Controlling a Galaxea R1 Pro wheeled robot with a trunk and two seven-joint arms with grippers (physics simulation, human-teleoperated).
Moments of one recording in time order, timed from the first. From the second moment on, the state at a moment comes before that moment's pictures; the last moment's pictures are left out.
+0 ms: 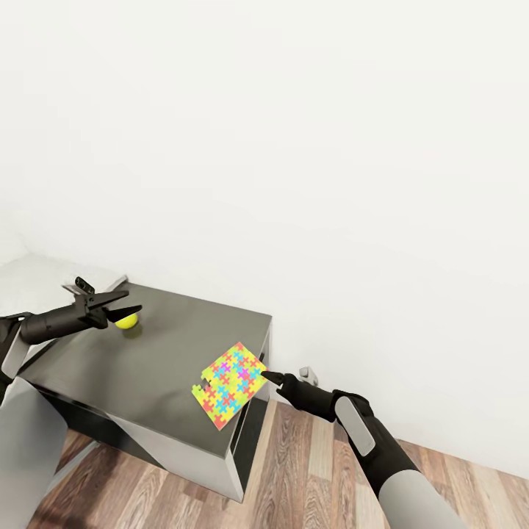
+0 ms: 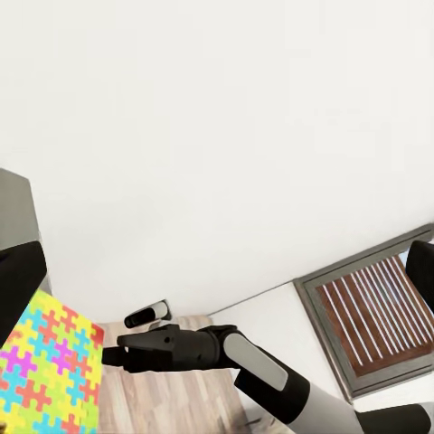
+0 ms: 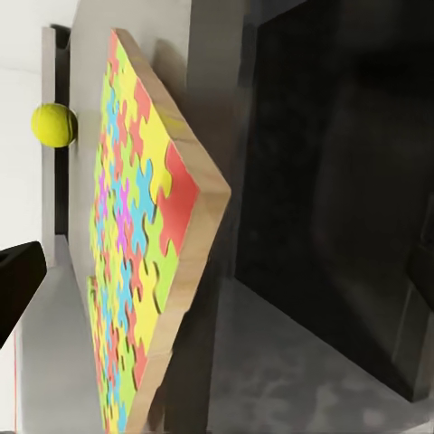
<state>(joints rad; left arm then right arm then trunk) -0.88 0.49 0.18 -0.83 0.30 1.04 -1.57 -0.58 0.08 0.10 -0.79 -0.78 0.66 0.43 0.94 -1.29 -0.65</state>
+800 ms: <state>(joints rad) -0.88 0.50 0.18 -0.83 0.30 1.04 -1.57 -0.58 0.08 0.10 -0.79 -0.78 0.65 0.43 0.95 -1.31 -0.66</state>
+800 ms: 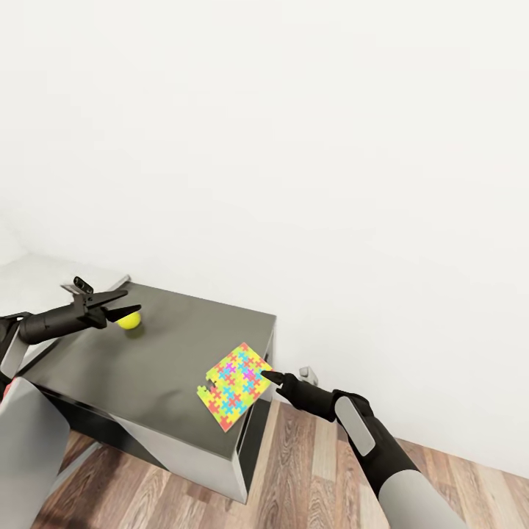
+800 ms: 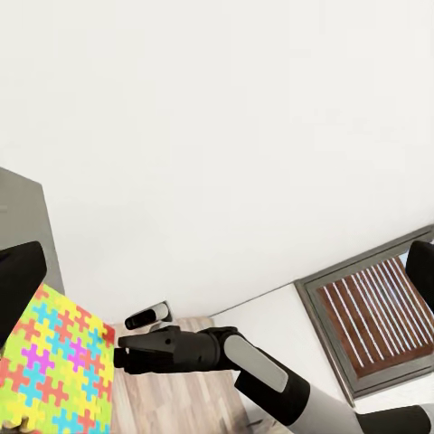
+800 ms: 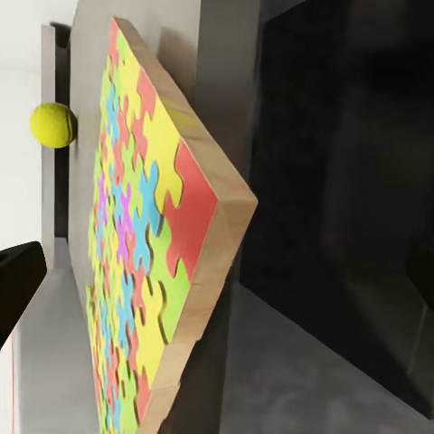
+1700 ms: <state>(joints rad) -0.88 0.50 0.18 -0.83 0.30 1.04 -1.57 -0.58 0.08 0.10 -0.79 -0.78 0.66 0.43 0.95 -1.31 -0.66</state>
